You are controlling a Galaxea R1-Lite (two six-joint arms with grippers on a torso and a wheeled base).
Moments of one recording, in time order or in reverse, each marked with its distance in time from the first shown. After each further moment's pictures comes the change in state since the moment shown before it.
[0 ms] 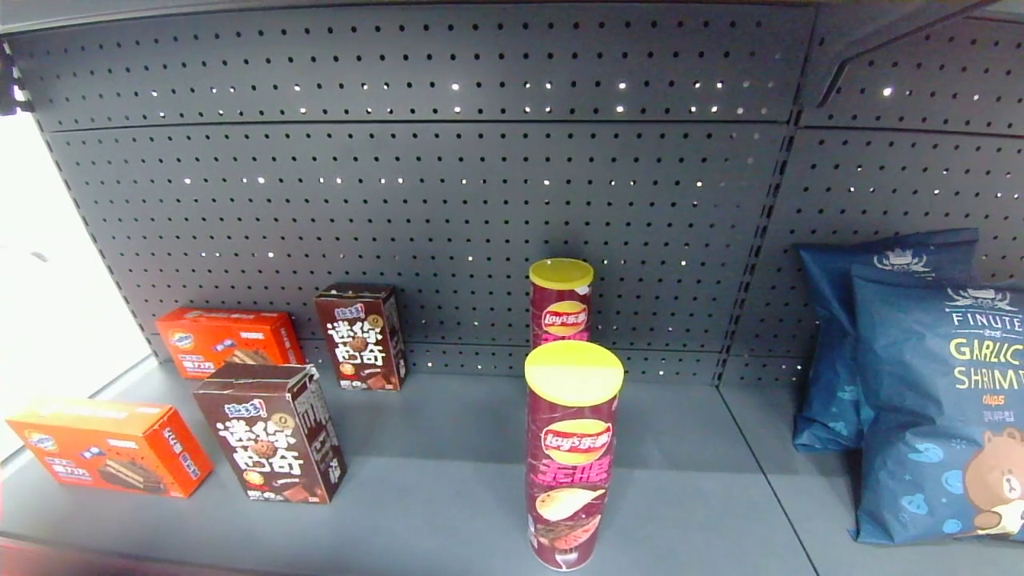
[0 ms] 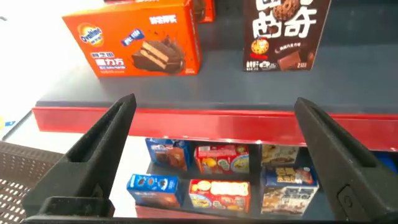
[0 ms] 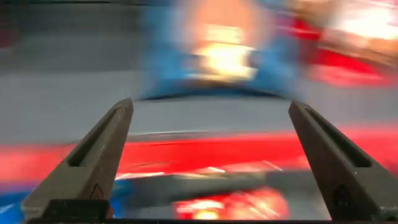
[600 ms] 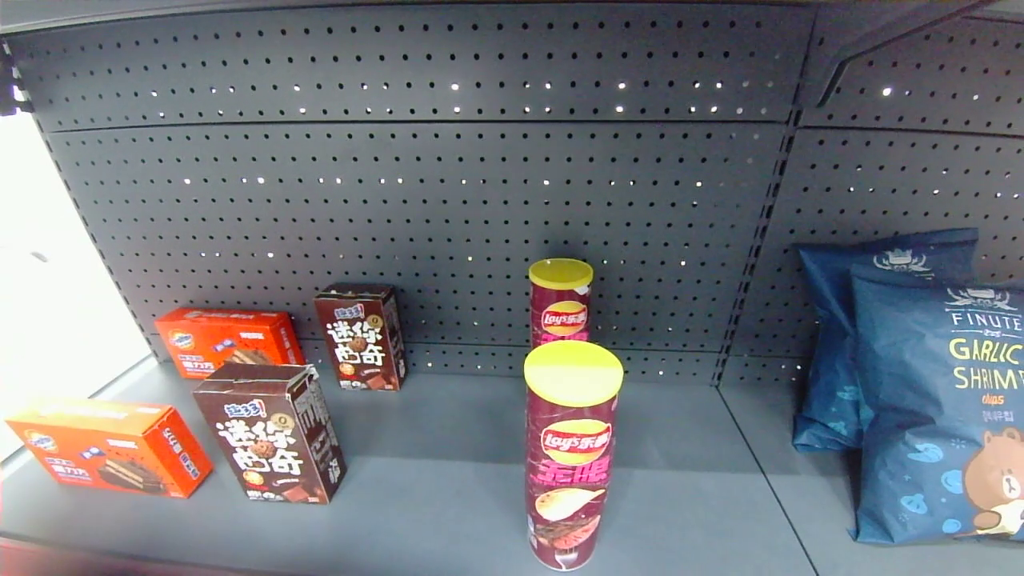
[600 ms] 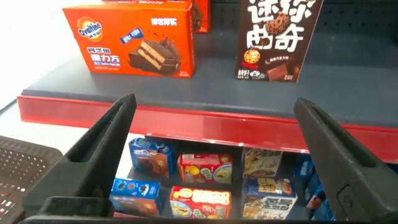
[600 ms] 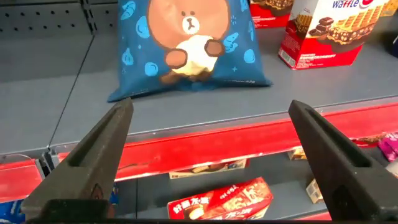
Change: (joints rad) left arm -0.003 -0.124 -0.006 0.065 -0.008 -0.096; right arm -0.006 -0.009 0.030 -0.011 -0.170 0.025
